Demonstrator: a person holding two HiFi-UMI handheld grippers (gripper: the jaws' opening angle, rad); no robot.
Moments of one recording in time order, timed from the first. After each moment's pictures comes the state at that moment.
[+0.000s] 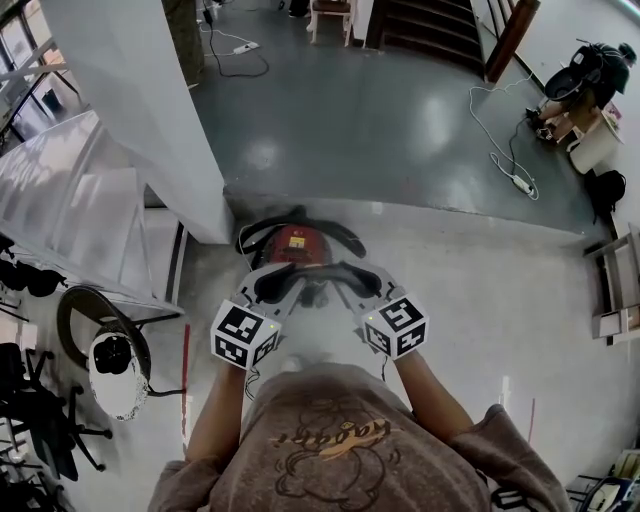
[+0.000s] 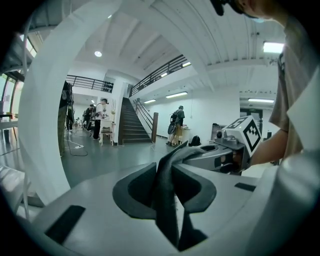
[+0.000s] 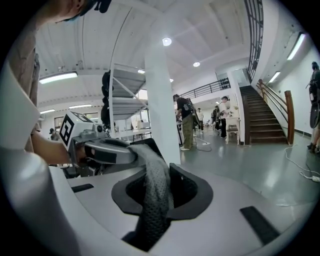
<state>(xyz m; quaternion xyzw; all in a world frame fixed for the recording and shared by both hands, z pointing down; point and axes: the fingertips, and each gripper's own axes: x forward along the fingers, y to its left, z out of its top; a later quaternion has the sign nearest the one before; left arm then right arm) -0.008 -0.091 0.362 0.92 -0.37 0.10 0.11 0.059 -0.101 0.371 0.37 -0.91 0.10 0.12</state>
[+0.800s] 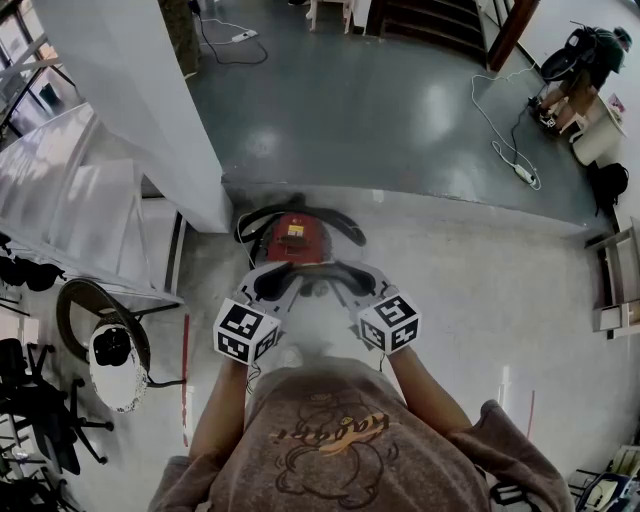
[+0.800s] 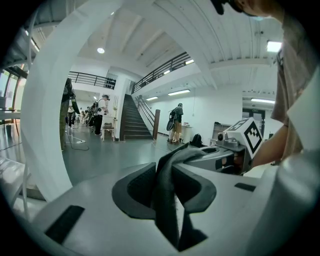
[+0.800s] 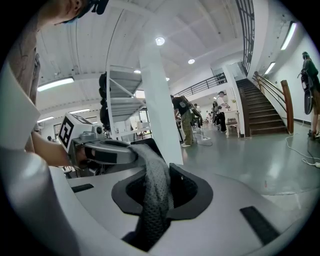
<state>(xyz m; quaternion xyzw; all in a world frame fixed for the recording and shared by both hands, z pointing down) -0.006 -0.083 0.395 0.91 -0.38 0.11 0.13 0.061 -0.091 0.408 0.37 -0.91 0.14 0.11</state>
